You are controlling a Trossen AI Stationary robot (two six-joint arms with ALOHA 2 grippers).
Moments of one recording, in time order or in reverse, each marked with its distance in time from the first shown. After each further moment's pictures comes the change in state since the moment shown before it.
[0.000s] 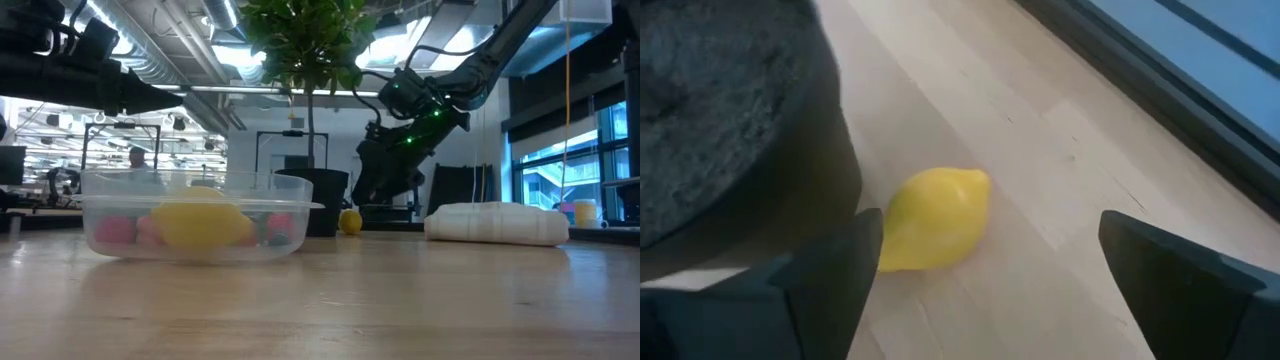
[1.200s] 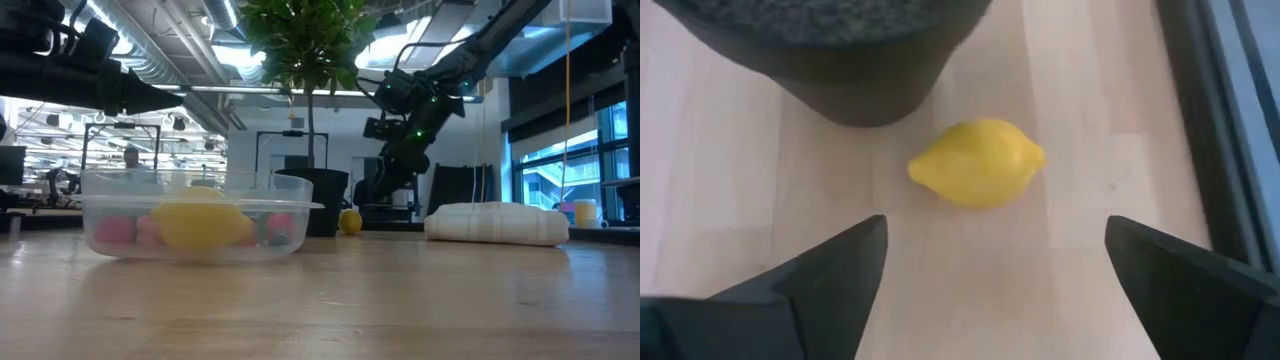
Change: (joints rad) left arm 0.000 0.000 0.000 0.000 0.000 0.000; right arm -0.060 -0.001 0.150 -0.343 -0.211 -0.630
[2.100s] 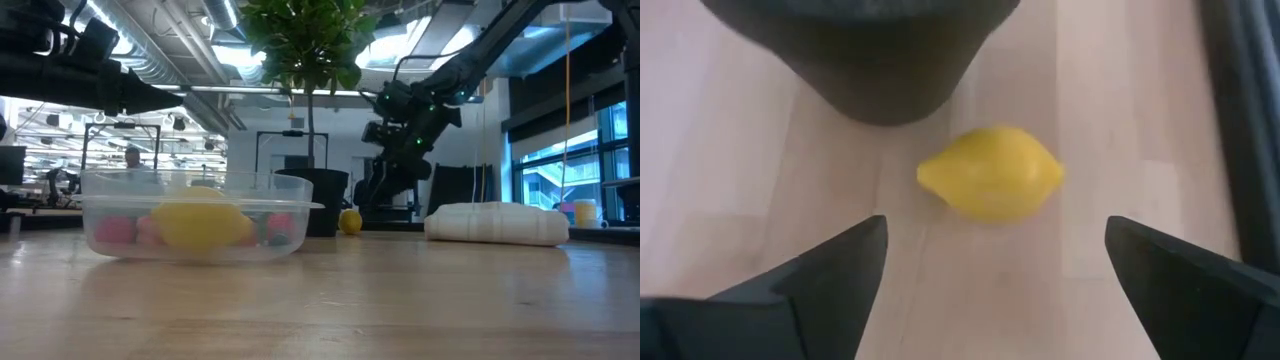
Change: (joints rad) left arm 0.000 0.000 0.000 0.000 0.000 0.004; right arm -0.046 0.050 0.018 0.022 -0.125 -0.114
